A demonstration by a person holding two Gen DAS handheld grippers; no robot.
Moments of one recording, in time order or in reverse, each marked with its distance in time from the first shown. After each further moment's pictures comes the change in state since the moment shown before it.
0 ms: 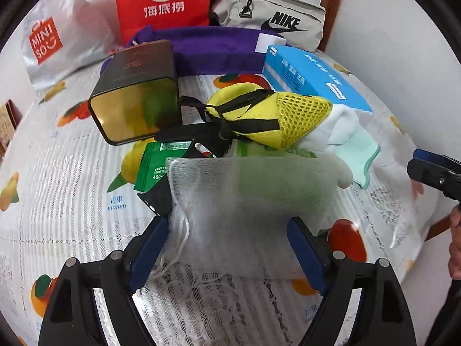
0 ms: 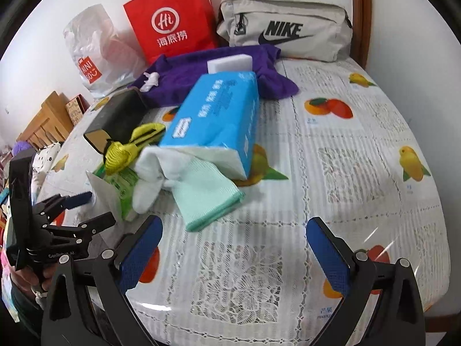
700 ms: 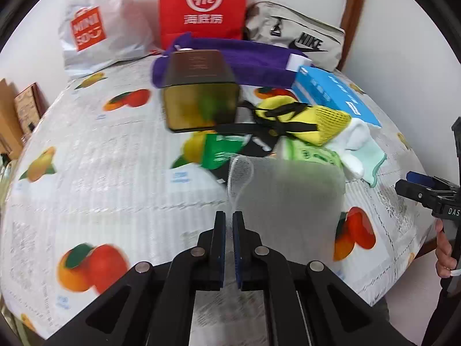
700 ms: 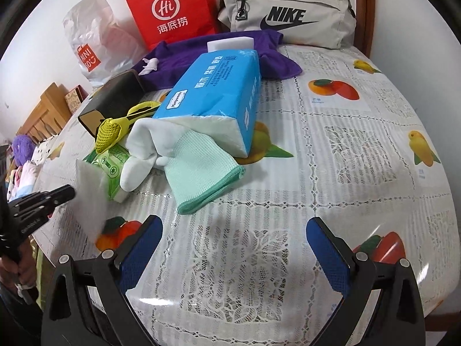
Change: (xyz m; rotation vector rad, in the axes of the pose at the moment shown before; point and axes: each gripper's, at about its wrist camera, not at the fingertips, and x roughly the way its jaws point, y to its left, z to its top) left arm -0.038 0.044 -0.021 -0.094 -0.042 0.041; right arm 0.016 0.000 -0.019 -0.007 0.025 0.010
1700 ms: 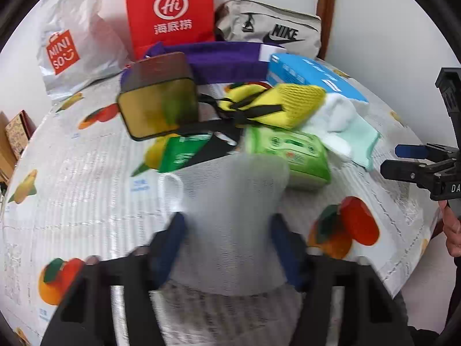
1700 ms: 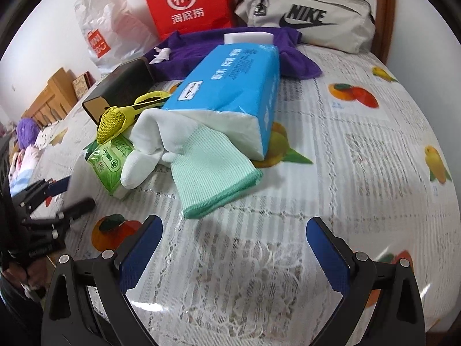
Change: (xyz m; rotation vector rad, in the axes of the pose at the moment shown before) left arm 0.022 -0.035 -0.008 0.128 -0.059 0.012; right arm 0.017 0.014 0.006 -0.091 0.013 0.018
